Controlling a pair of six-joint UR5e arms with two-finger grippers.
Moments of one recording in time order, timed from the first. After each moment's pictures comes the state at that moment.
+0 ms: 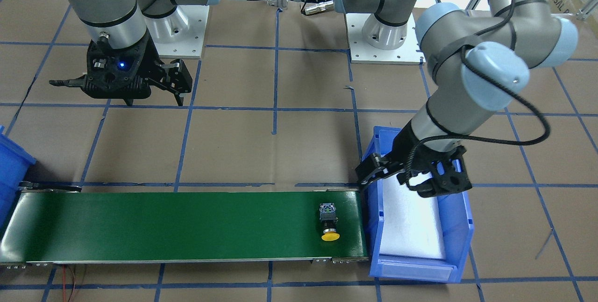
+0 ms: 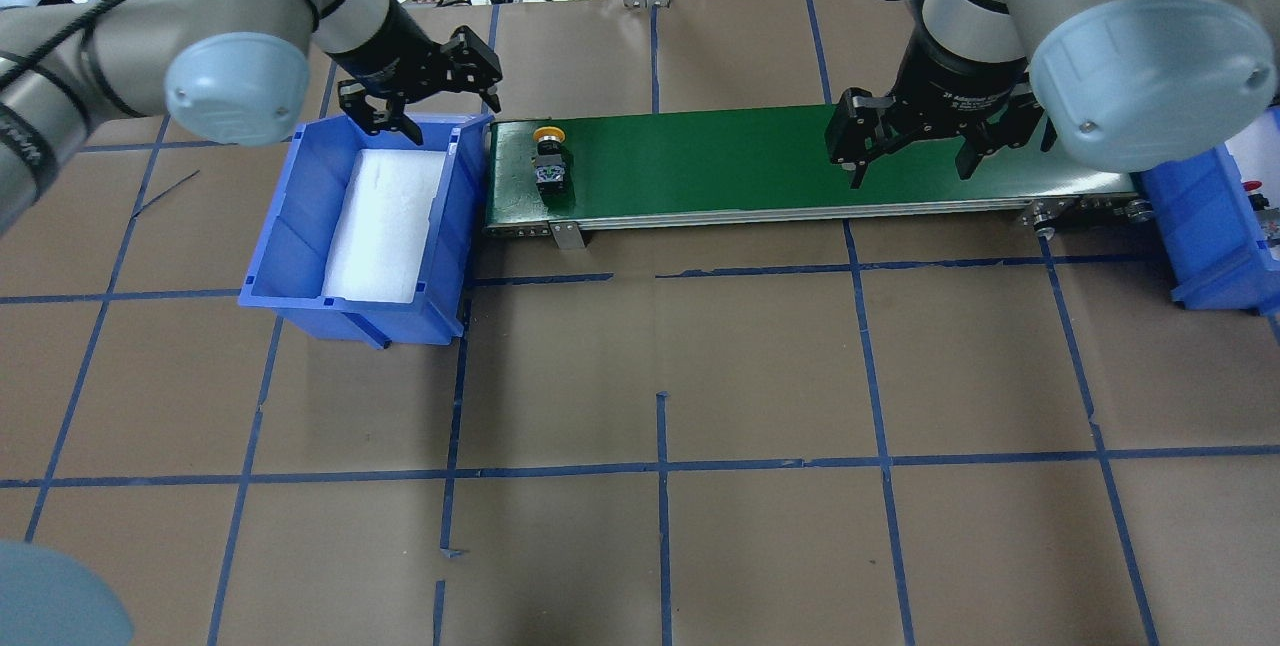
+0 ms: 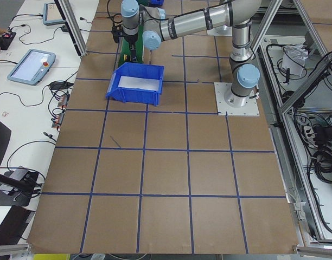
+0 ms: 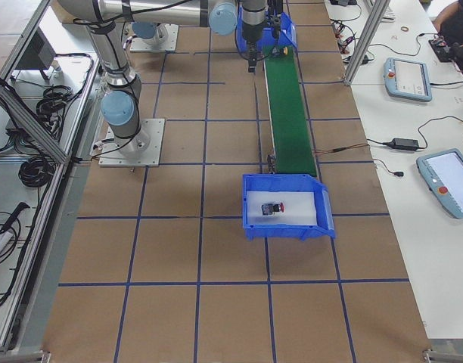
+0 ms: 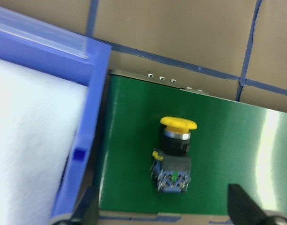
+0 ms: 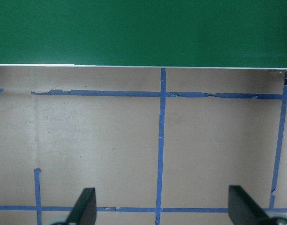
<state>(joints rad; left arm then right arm) -1.50 -1.83 -1.56 -1.23 1.35 -0.18 1.62 -1.54 1.64 -1.69 -1.59 0.02</state>
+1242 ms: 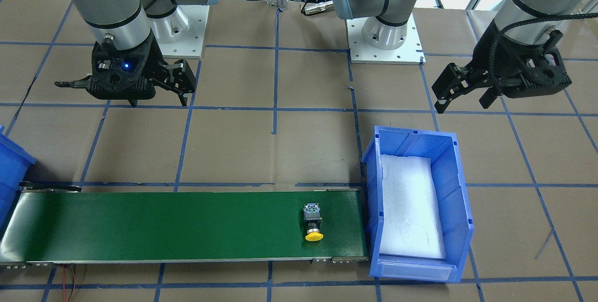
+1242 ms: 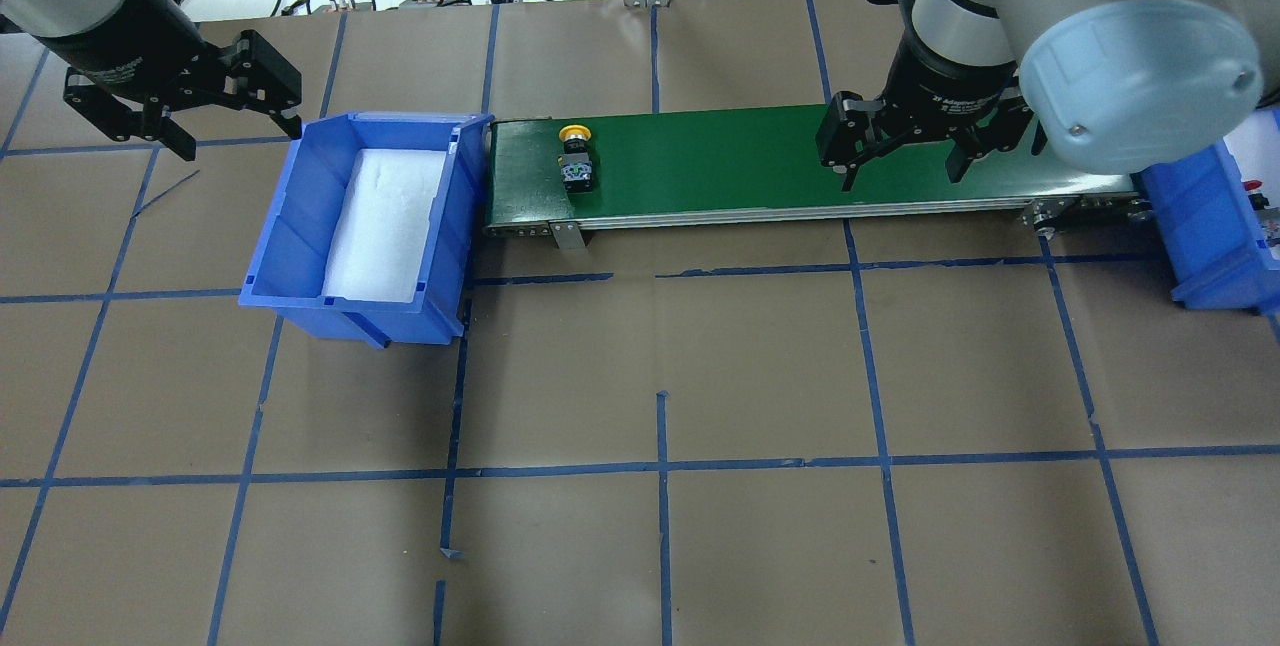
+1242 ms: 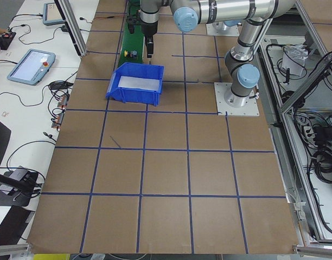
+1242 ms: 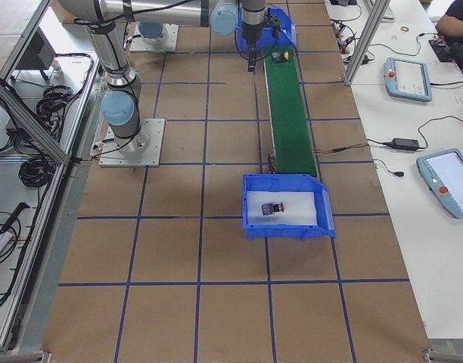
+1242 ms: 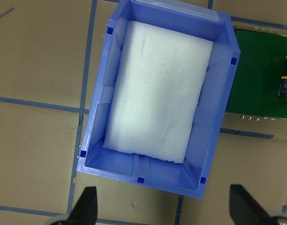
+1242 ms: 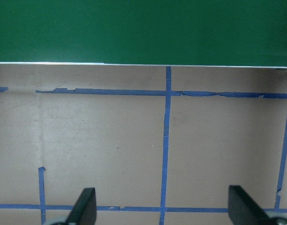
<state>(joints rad) -1.36 -1.58 -1.59 -1.48 1.54 0.05 1.63 -1.53 1.65 -1.69 -1.58 0.02</state>
